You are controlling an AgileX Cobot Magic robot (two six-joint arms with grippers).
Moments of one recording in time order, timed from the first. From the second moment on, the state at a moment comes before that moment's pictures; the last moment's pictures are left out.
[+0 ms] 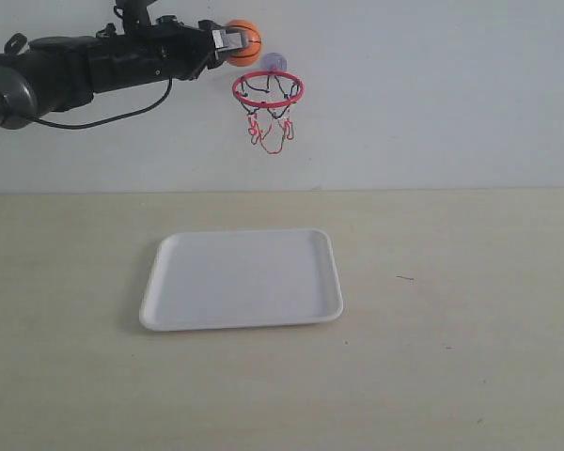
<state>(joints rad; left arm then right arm) -0.17 2.49 -2.37 -1.57 0.65 1.24 0.20 0.00 0.00 0.04 0.33 -0.05</state>
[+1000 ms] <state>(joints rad) -0.18 2.52 -2.37 -1.58 0.71 1.23 0.20 0.00 0.00 0.04 0.33 -0.05</state>
